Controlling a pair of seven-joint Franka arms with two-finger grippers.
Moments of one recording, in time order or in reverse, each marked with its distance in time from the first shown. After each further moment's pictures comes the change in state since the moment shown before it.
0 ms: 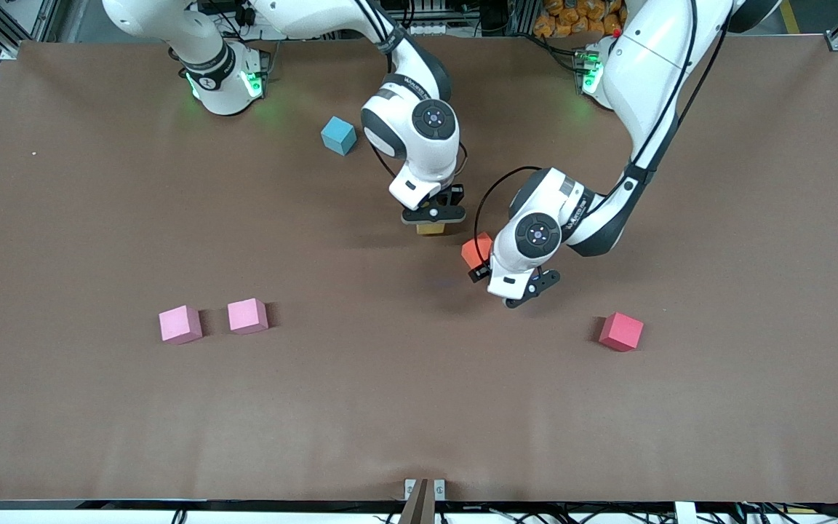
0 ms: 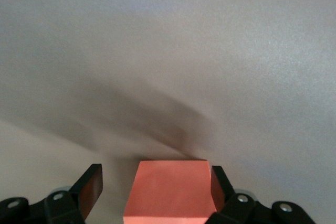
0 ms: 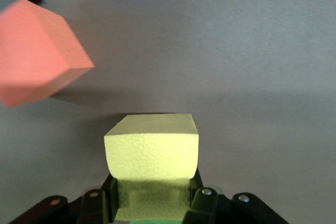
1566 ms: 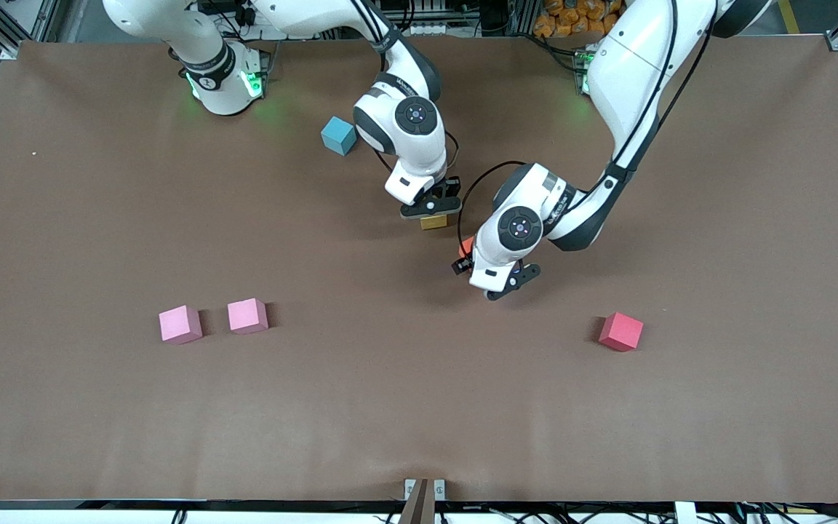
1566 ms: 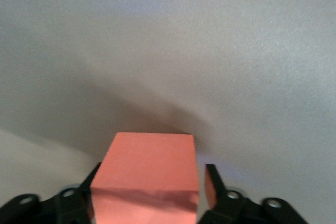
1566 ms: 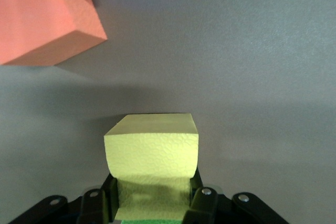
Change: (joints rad) left arm -0.043 0.025 -0.013 0.006 -0.043 0.034 -0.007; right arm 0.021 -0.037 0.007 -0.172 0.059 0.177 -0.108
